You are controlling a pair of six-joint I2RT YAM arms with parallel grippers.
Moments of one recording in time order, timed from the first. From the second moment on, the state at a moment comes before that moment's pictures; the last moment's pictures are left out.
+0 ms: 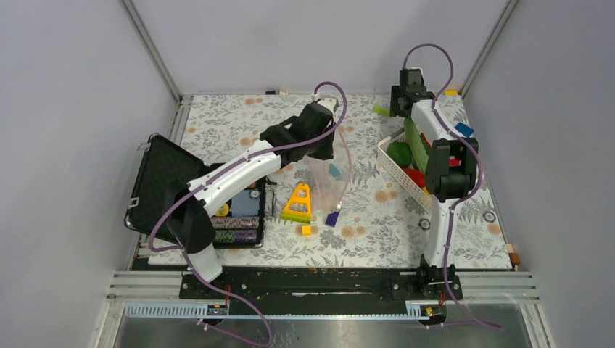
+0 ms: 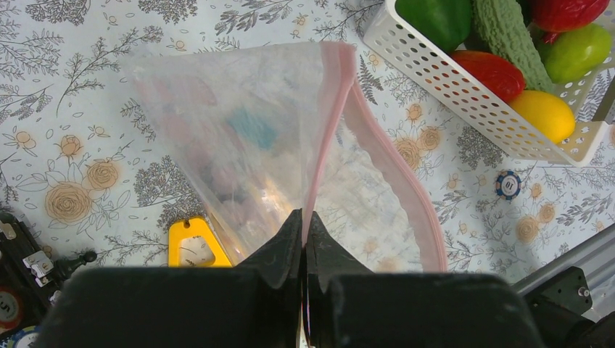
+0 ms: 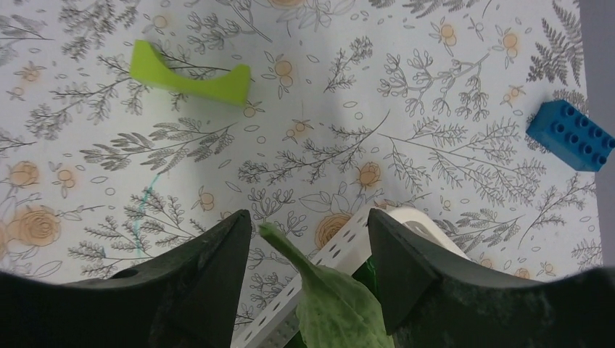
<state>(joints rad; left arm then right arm) -0.80 1.73 1.65 -0.63 -0.11 -0.45 0.09 2.18 1.89 -0.48 0.29 0.08</state>
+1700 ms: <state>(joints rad) -0.80 1.69 1.63 -0.61 -0.09 -0.51 0.11 1.04 1.35 -0.22 0.00 0.20</state>
